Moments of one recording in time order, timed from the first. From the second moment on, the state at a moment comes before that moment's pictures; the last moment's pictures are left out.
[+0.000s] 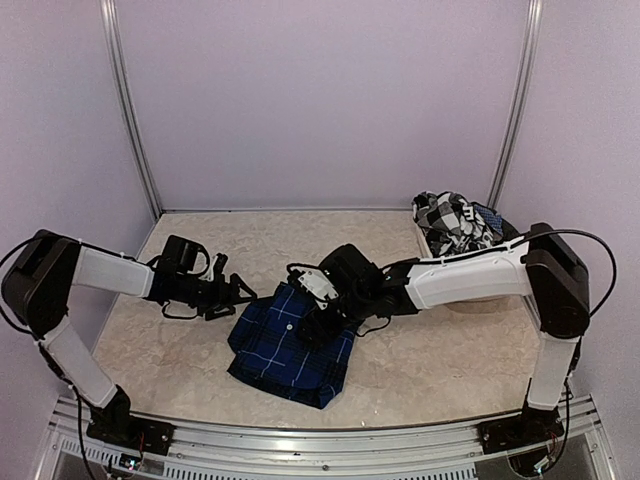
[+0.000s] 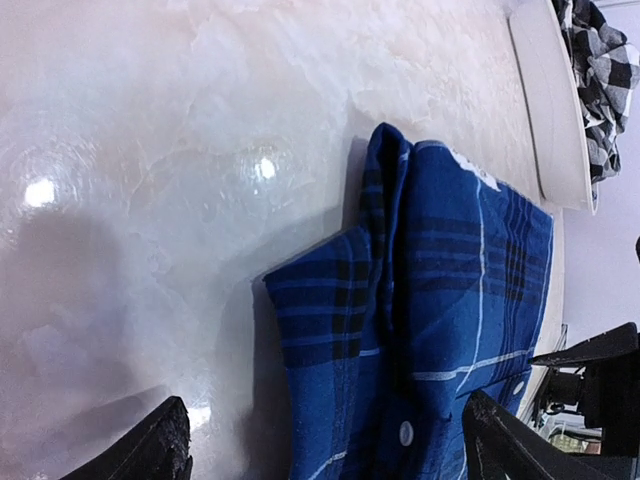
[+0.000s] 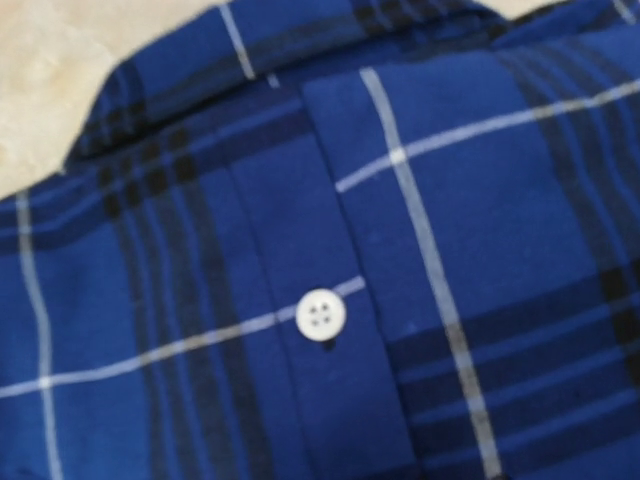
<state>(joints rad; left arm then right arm) -0.34 1.62 0.73 0.04 0.54 -0.55 1.03 1.89 1.26 -0.18 -0.13 0.16</state>
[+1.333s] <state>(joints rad) -0.51 1.85 0.75 0.30 0.84 -0.72 0.98 1.92 1.18 -0.13 -0.26 0.15</state>
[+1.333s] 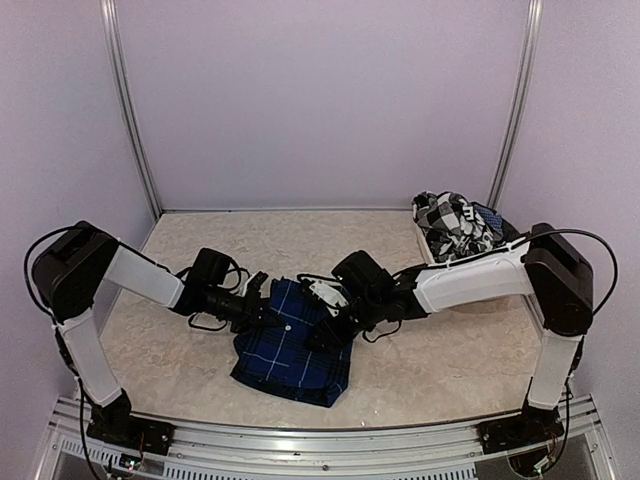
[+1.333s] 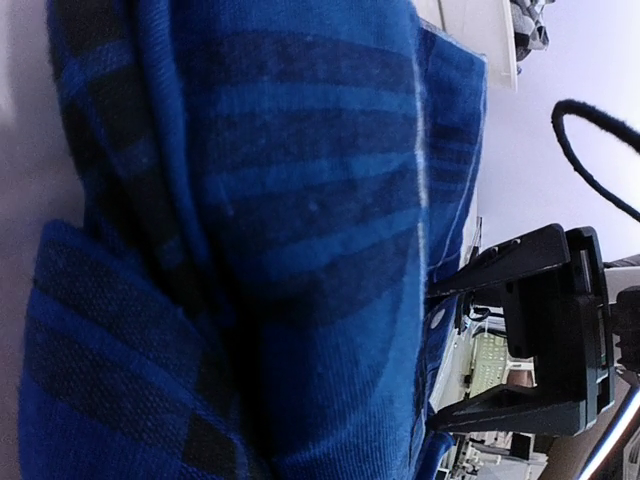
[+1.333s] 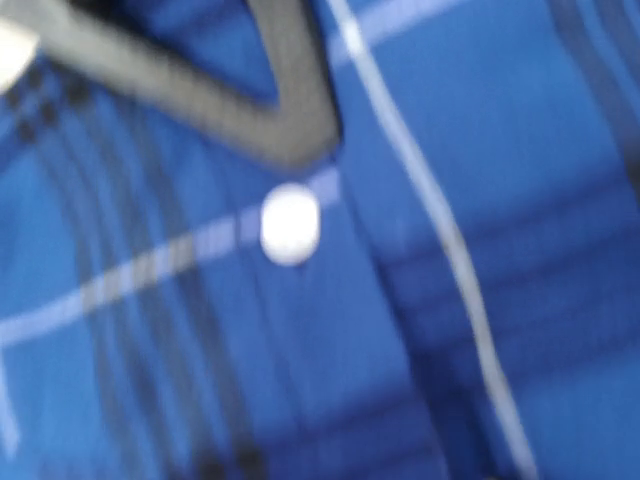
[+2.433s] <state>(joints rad) -0.68 2.04 1.90 -1.33 -0.66 -0.50 0.75 1.25 0.92 -0.37 0.00 0.18</state>
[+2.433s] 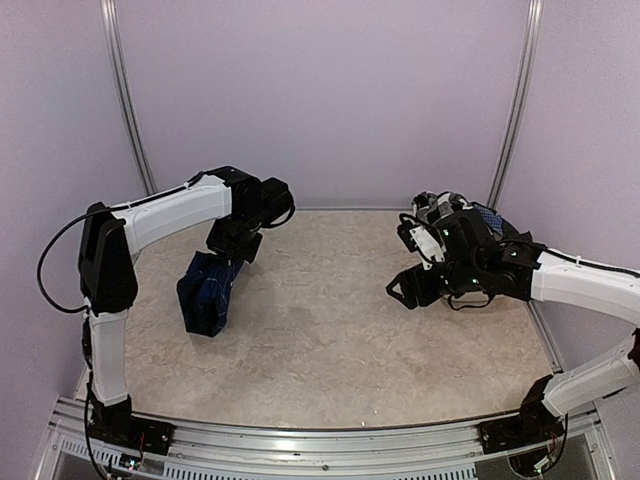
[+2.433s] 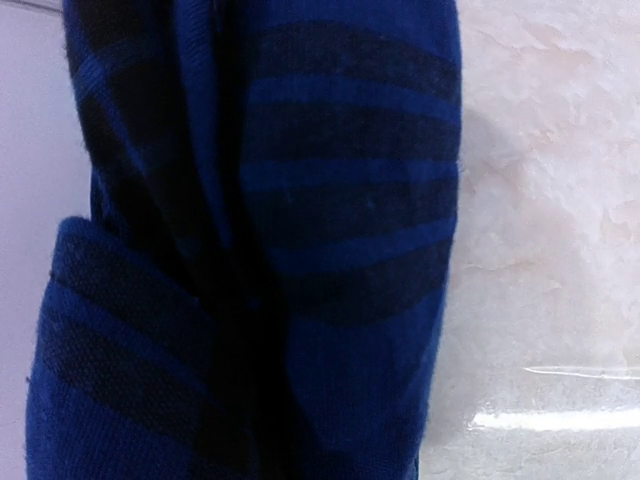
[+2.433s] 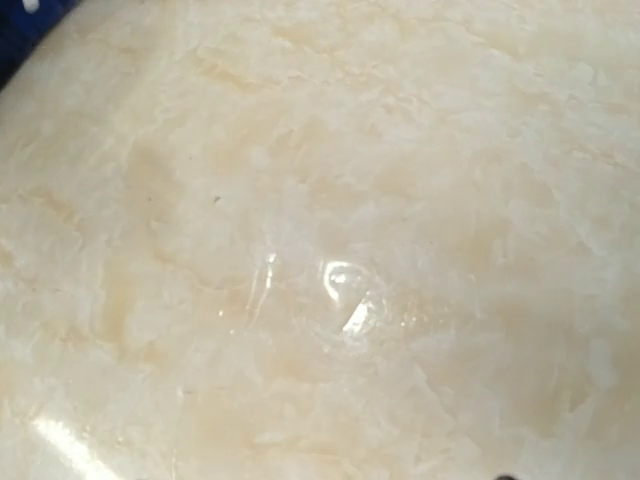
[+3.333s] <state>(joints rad) -1.06 2.19 1.88 -0.94 -0.24 -0.51 0.72 1.25 0.83 -0.35 -0.03 0.20</state>
